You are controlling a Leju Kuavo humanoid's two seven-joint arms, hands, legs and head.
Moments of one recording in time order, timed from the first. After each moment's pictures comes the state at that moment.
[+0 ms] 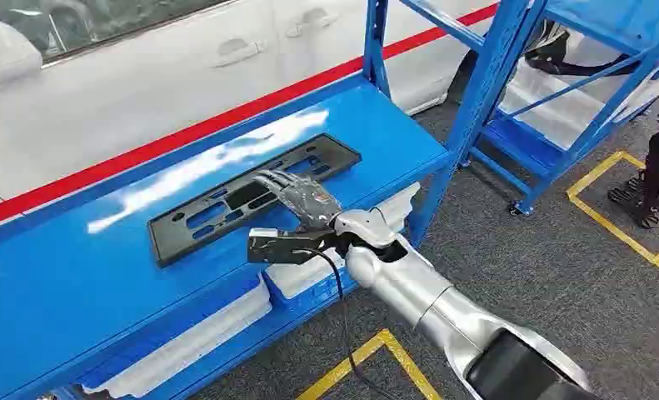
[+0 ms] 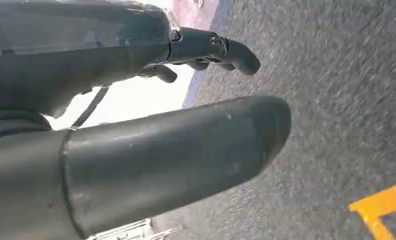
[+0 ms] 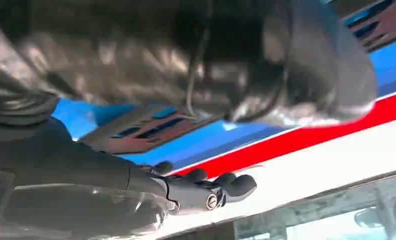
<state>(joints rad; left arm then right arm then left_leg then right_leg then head) -0.06 -0.13 0.86 -0.20 -1.06 -0.02 0.18 -0.79 0.01 0.80 -0.99 0.67 -0.02 -0.24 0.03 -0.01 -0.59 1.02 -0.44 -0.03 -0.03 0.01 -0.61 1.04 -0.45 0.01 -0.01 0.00</state>
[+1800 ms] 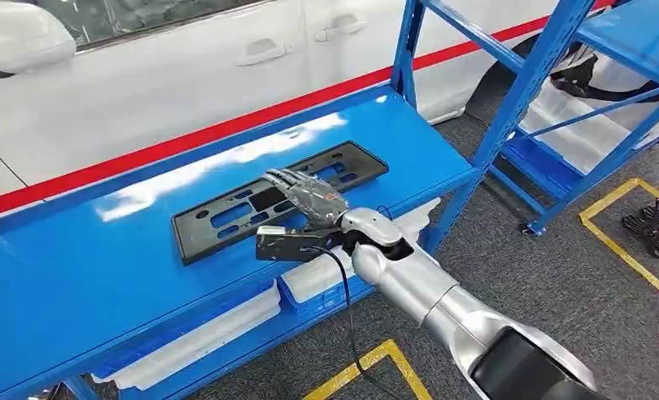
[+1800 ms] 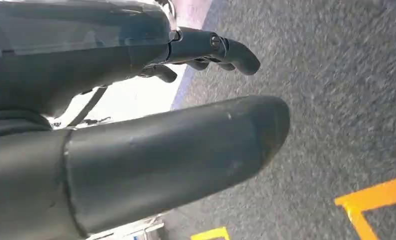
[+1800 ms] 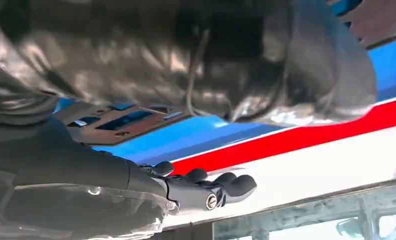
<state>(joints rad) -0.06 -0.14 0.89 -0.20 -1.06 -0.03 0.18 -0.80 -0.02 0.80 -0.99 0.67 -0.02 -0.25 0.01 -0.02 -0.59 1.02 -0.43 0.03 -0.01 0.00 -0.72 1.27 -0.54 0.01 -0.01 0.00</state>
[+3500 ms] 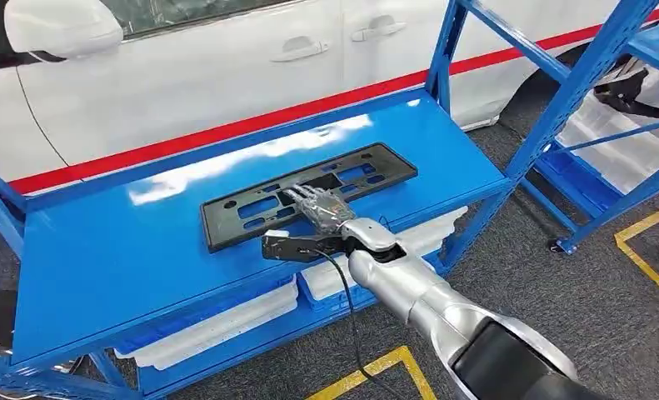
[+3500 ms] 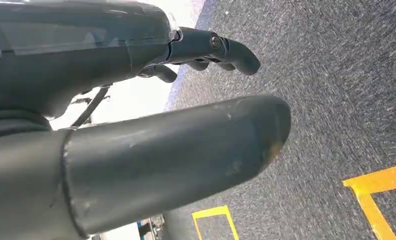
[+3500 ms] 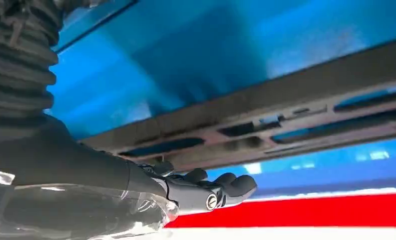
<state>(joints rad) -0.06 -0.14 0.91 -0.20 -1.10 -0.04 0.18 -0.85 0.07 0.80 -0.66 0.75 -0.07 -0.18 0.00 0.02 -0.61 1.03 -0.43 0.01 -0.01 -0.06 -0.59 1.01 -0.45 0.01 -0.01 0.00</state>
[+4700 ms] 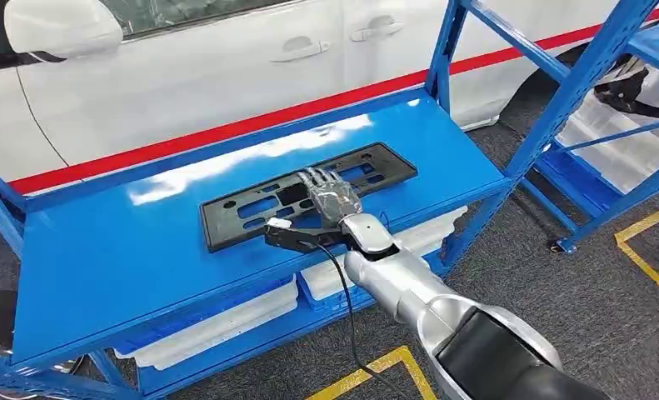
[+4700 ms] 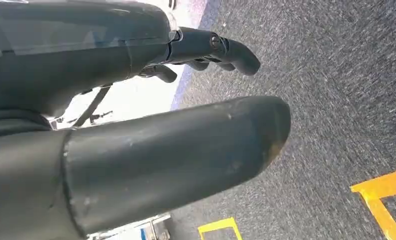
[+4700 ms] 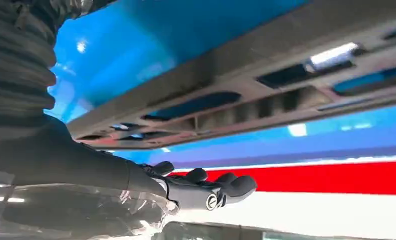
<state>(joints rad) -0.06 -0.14 0.91 -0.20 -1.16 -0.06 0.18 -0.91 0.14 0.76 -0.44 0.92 -0.31 -0.09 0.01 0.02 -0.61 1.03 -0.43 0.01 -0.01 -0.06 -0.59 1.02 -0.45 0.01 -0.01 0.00</state>
